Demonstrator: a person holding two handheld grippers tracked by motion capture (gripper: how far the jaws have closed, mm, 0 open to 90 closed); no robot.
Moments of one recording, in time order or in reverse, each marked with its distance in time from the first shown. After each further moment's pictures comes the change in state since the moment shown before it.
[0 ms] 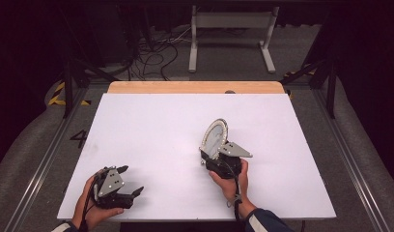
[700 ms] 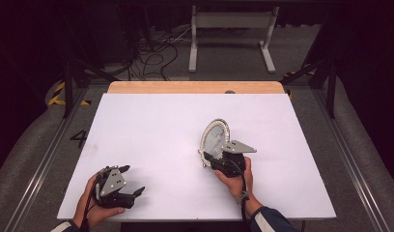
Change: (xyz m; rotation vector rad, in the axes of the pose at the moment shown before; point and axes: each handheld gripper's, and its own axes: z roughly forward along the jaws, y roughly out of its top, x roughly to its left) left arm 0.000 0.004 0.006 0.003 -0.021 0.020; right arm -0.016 0.004 -0.005 0.070 0.110 -0.031
